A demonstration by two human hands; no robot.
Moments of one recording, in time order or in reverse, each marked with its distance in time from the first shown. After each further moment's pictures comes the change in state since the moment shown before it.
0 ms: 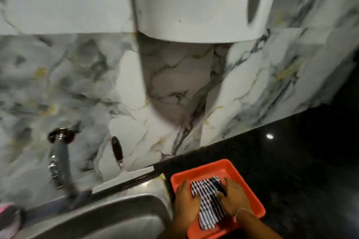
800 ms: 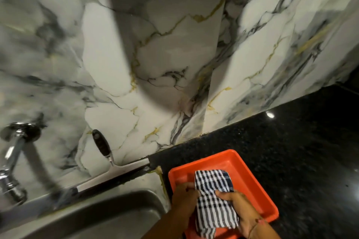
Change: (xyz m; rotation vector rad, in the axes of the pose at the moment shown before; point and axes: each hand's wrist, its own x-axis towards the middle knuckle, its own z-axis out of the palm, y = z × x) left_hand 0.067 -0.016 0.018 -0.129 -0.009 -0.397; right_hand 0.017 -0.004 0.008 1.409 -0.451 0.604
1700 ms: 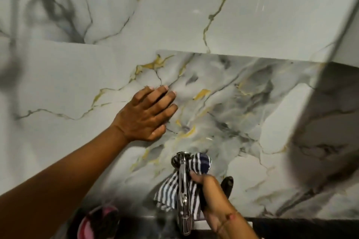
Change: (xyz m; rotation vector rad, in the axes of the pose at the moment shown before) left_hand -0.060 0.160 -0.564 1.663 1.422 1.640; right_hand -0.043 0.008 0.462 -0.203 -0.460 -0.130
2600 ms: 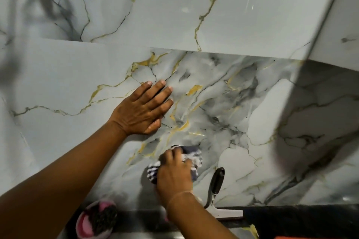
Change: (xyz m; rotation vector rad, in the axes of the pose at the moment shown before) left_hand 0.004 0.003 -0.003 -0.003 -0.046 0.022; right_hand -0.009 0.019 0.077 -2.164 0.376 -0.592
